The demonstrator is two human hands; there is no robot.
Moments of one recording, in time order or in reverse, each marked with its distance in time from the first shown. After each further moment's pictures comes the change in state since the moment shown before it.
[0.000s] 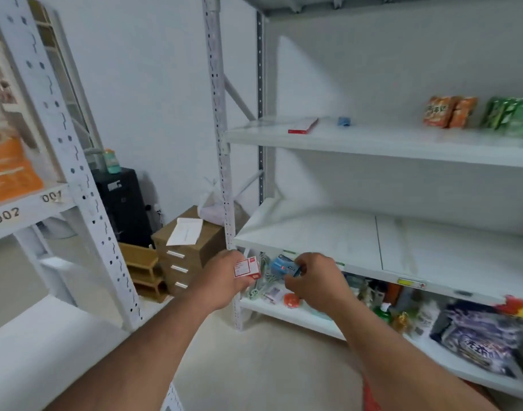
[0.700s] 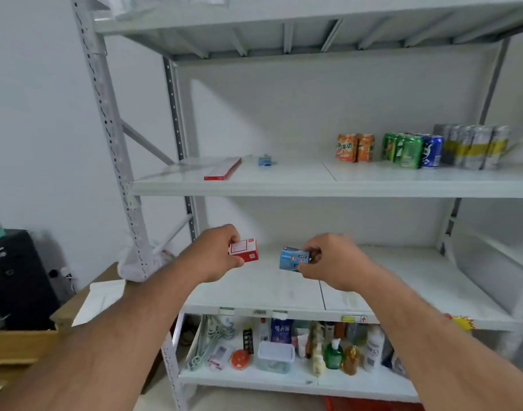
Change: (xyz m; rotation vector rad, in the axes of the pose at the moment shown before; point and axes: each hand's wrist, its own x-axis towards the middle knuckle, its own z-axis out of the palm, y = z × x) left_hand 0.187 0.170 -0.011 0.000 -0.059 0.301; right_hand 0.096 0.086 -0.197 -0.193 0.095 0.018
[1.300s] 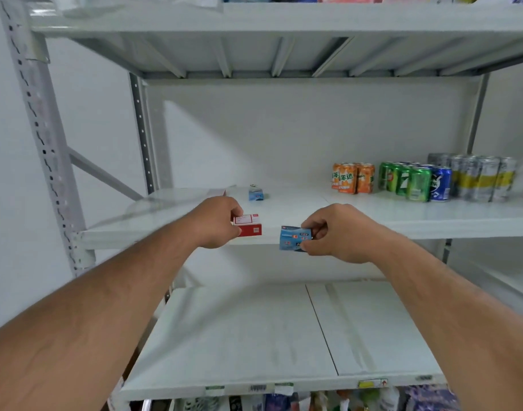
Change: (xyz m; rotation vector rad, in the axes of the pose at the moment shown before) left_hand 0.220 -0.017 -0.079 0.066 0.036 0.205; right_hand 0.172 -0.040 -0.063 -0.053 0.143 0.006
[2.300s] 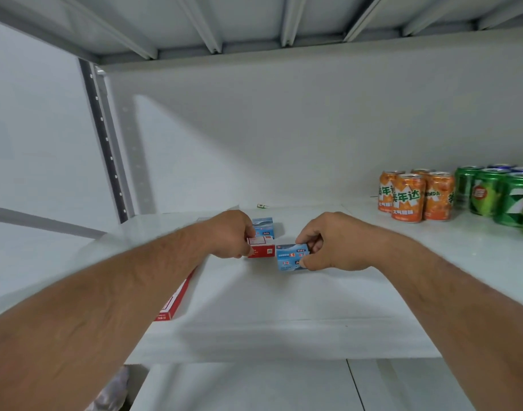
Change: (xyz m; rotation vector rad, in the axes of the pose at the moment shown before) left_hand 0.297 -0.066 0.070 0.110 -0.247 -0.055; right_hand 0.303 0.103 0.049 -0.036 -0.185 -0.107
